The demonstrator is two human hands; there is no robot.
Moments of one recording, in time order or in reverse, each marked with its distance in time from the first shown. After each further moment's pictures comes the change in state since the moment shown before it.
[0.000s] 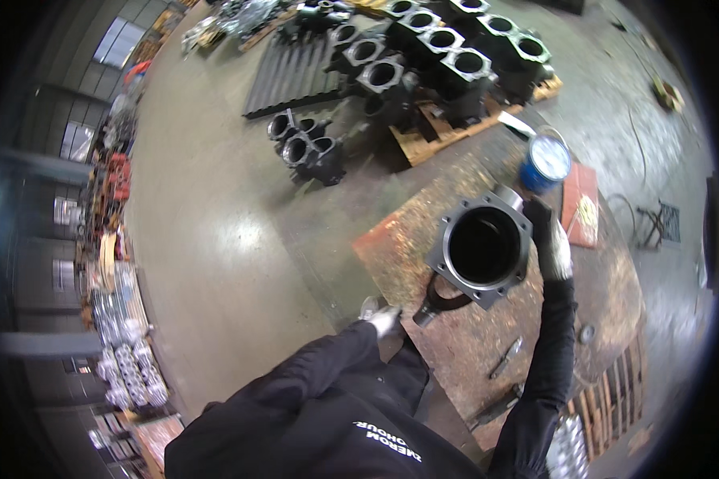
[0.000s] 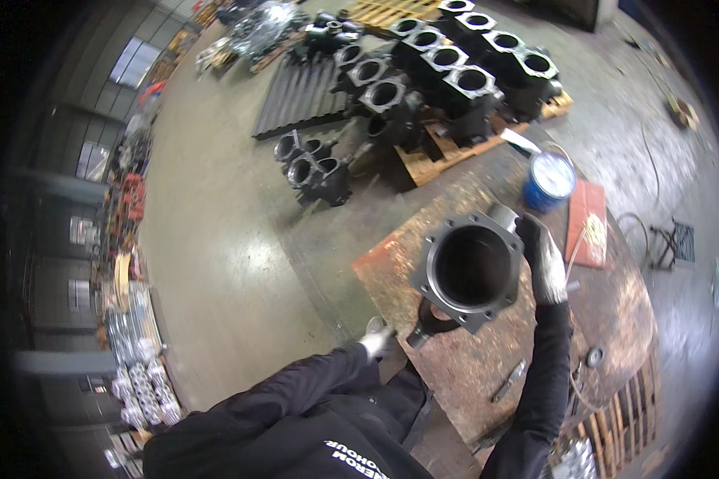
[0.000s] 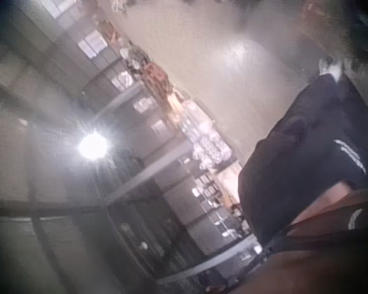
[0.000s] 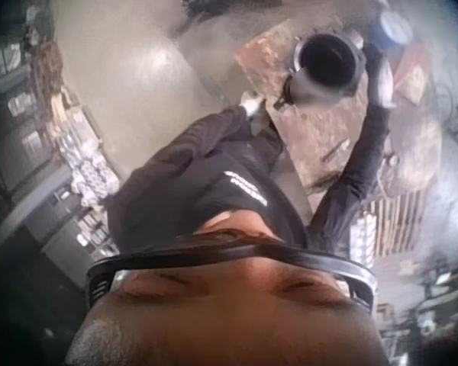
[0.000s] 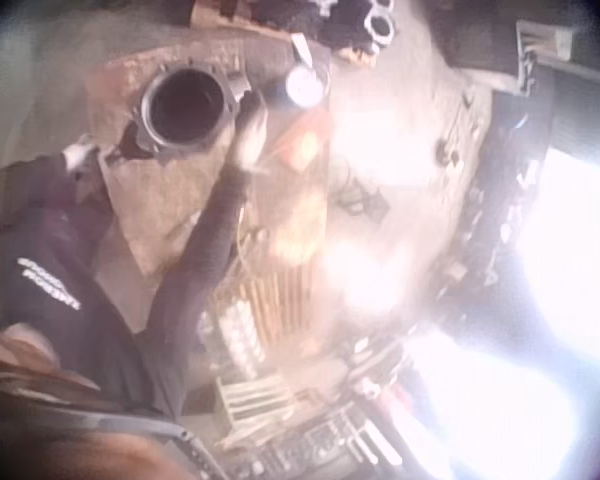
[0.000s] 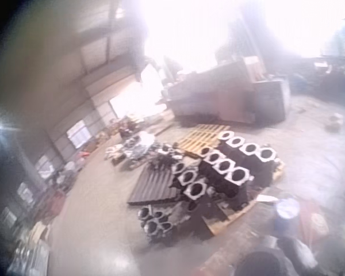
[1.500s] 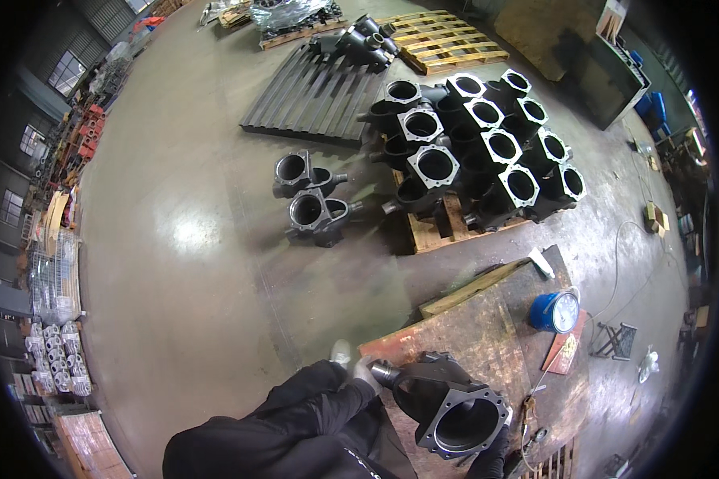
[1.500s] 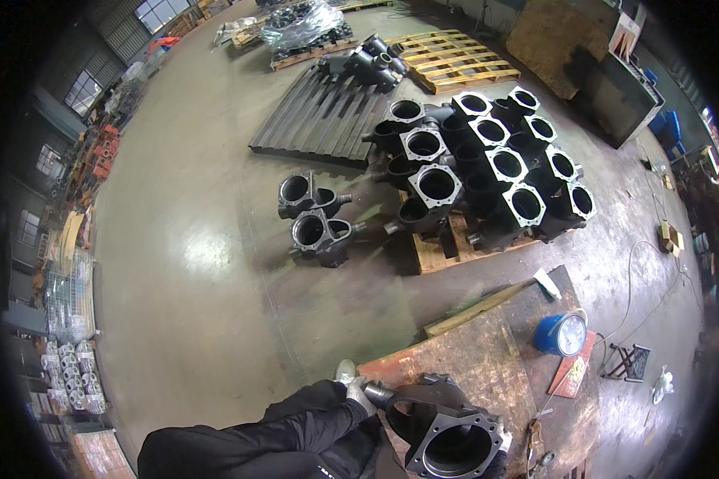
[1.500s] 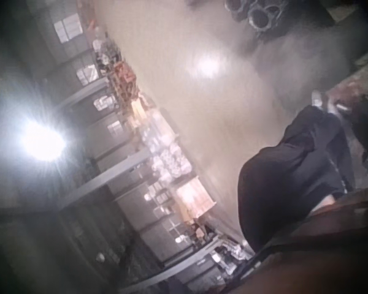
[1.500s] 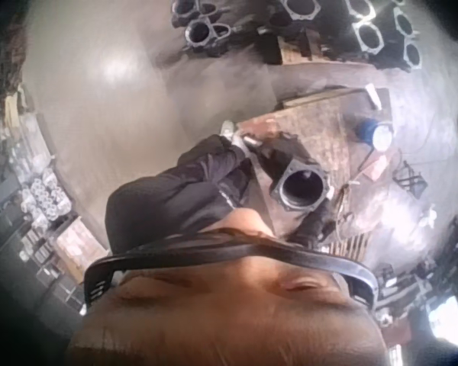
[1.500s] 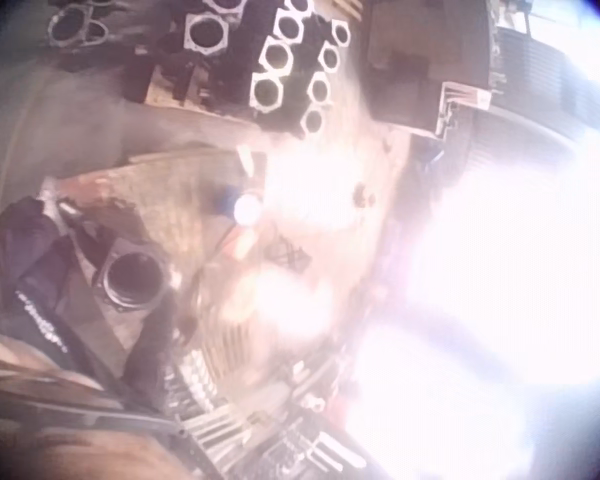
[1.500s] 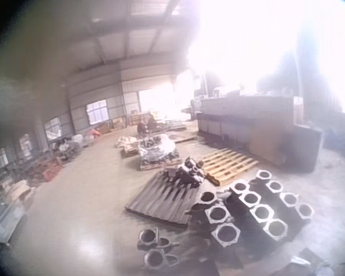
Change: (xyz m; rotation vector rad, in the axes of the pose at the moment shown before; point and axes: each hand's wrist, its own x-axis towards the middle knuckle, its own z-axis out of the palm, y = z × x) left_hand 0.091 0.144 -0.131 -1.551 0.035 -0.085; right_hand -0.087 0.061 0.152 -0.014 0.696 0.585
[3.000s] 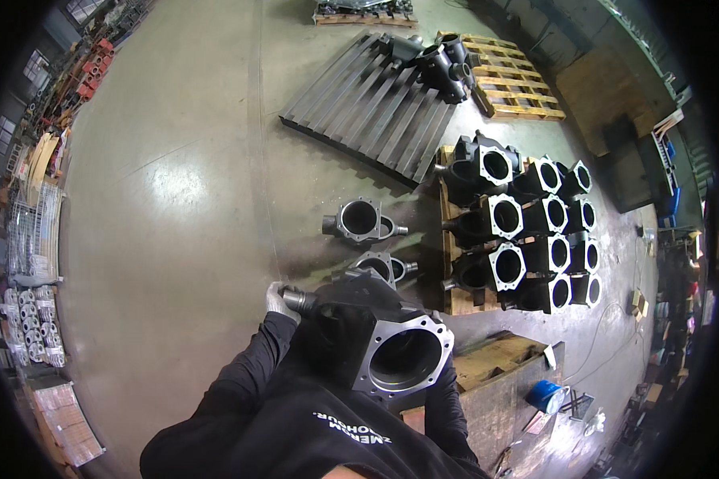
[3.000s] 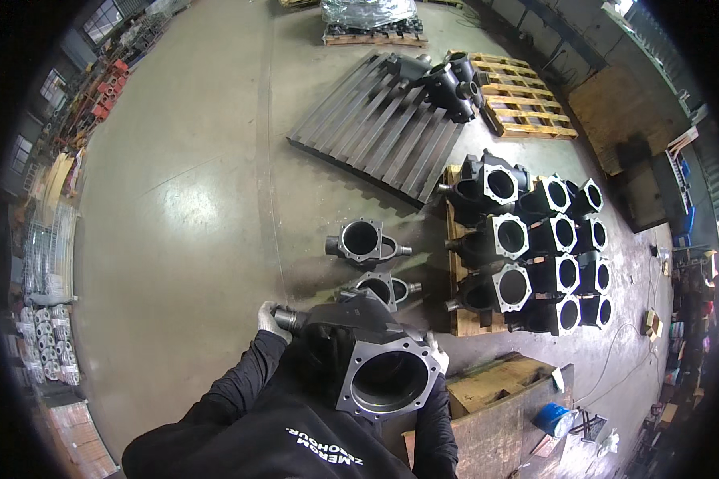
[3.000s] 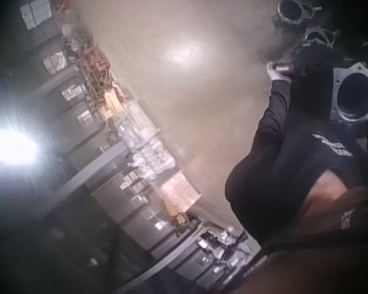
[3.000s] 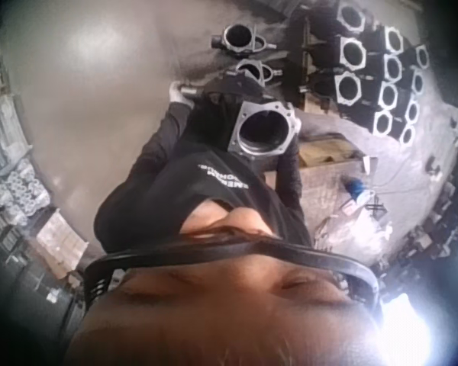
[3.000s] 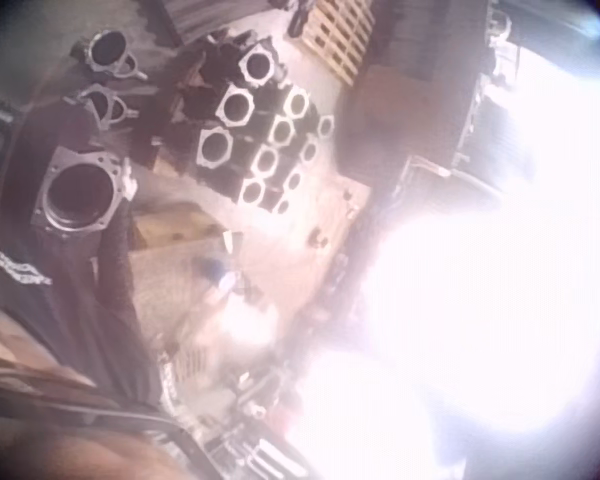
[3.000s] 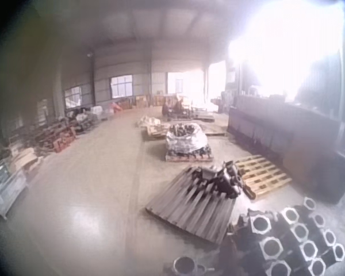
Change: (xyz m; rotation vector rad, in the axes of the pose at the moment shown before) left_hand -0.047 0.630 0.287 -0.016 -0.042 0.488; right_hand 0.030 0.004 0.705 -0.312 -0.272 0.066
